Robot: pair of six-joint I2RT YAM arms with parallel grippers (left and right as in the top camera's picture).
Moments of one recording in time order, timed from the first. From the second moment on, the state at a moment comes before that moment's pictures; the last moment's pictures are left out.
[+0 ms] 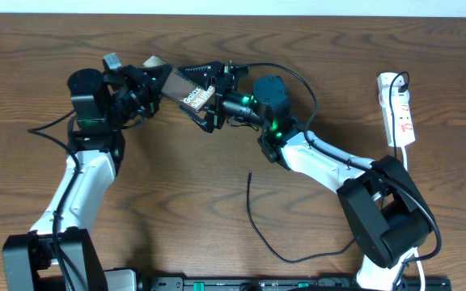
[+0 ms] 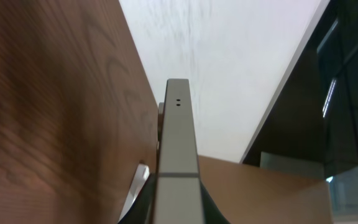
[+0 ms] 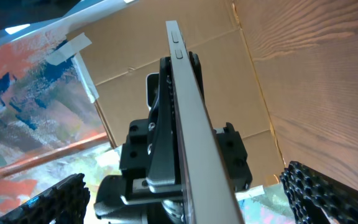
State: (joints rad) left arm 0.08 1.50 0.86 0.34 0.69 -1.45; right arm 0.61 1.92 1.14 0.79 -0.64 1.90
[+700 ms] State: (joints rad) left arm 0.57 1.50 0.86 0.44 1.14 -1.41; right arm 0.47 1.92 1.15 0.74 -0.82 1.60
